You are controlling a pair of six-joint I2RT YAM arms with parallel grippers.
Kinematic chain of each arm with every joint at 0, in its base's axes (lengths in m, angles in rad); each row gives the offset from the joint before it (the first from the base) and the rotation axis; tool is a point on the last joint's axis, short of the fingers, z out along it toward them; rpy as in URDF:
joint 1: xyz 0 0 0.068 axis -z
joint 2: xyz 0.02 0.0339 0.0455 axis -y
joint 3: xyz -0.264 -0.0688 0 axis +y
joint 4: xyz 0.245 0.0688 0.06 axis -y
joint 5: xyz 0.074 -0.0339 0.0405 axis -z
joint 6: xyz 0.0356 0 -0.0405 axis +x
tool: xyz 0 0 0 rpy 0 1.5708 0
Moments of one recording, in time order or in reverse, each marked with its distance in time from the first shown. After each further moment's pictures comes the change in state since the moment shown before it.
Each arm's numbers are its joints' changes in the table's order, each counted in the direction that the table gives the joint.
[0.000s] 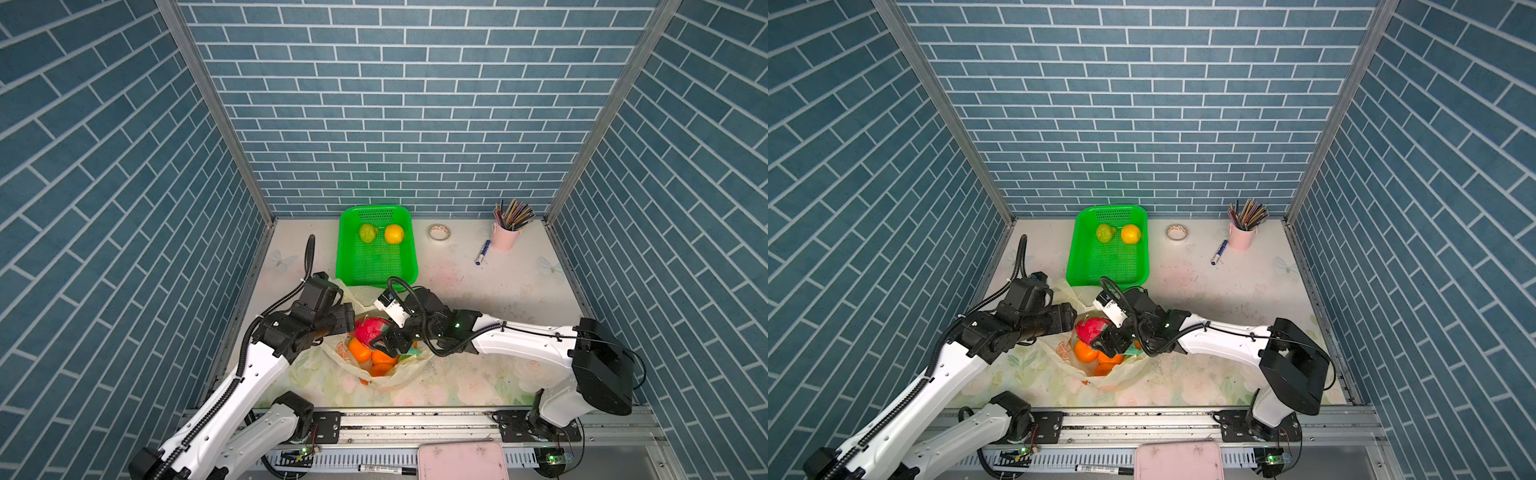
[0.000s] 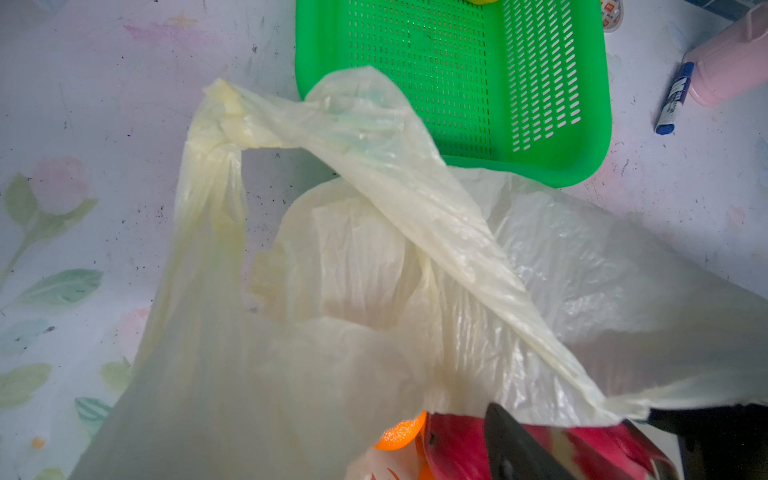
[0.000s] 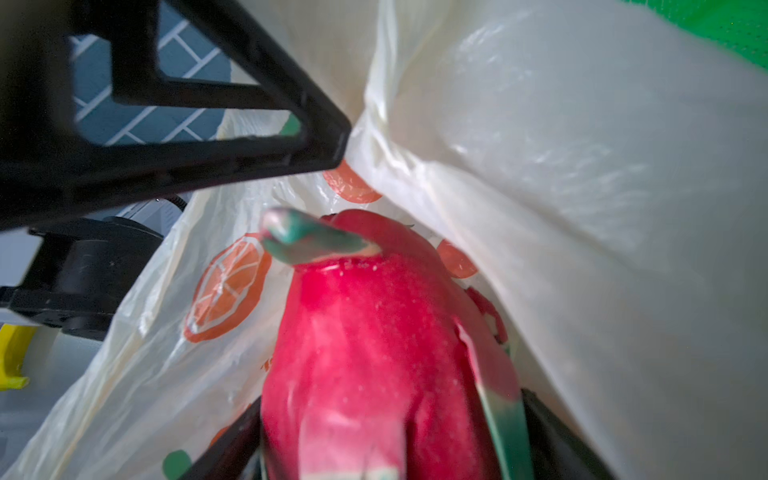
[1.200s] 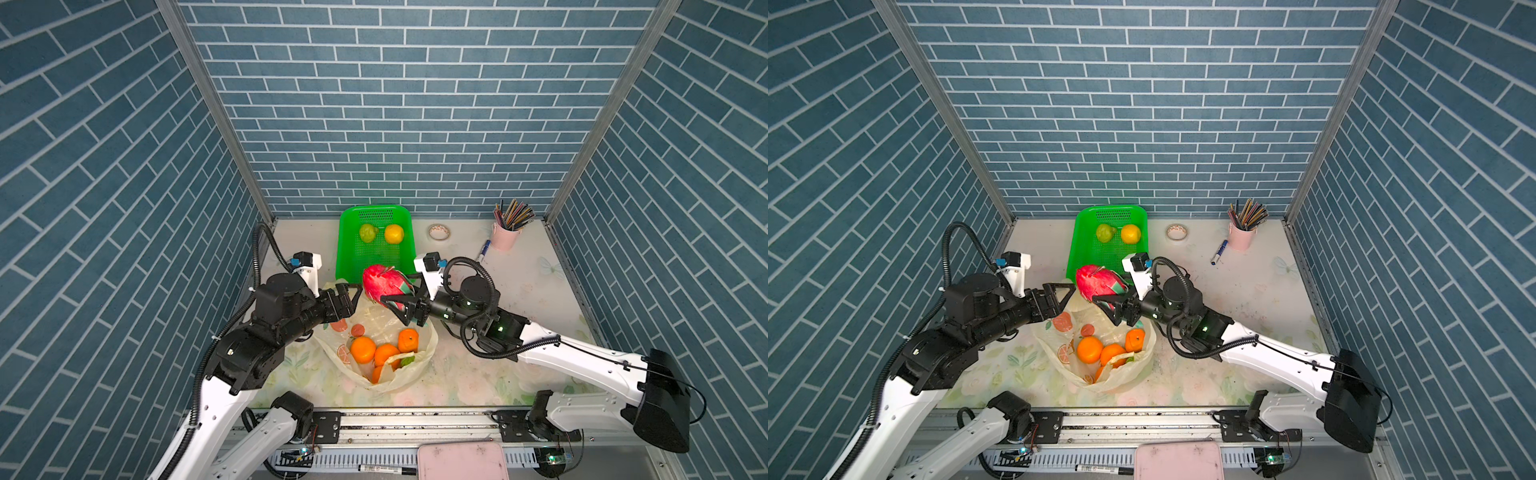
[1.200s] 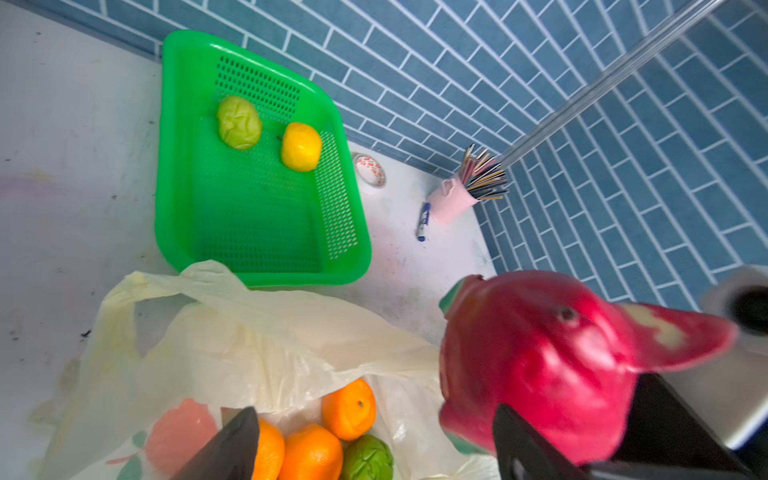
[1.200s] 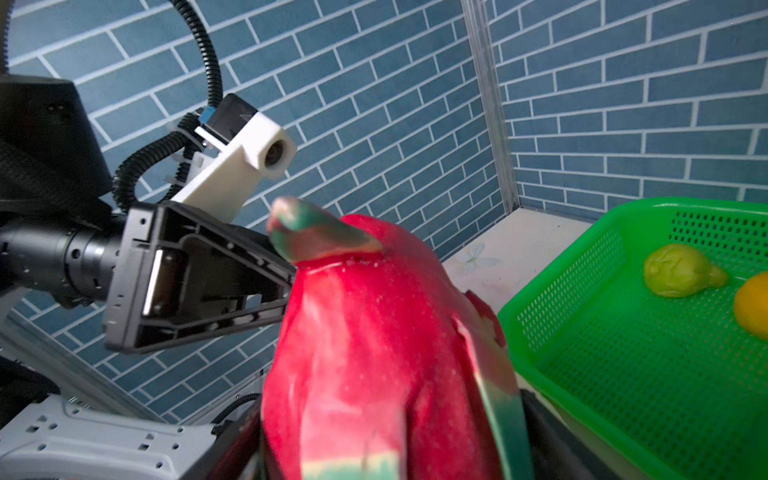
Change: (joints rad) left arm -0.013 0.177 -0.177 0.169 0.241 -0.079; right arm 0.067 0.299 0.090 0.405 0.089 0.142
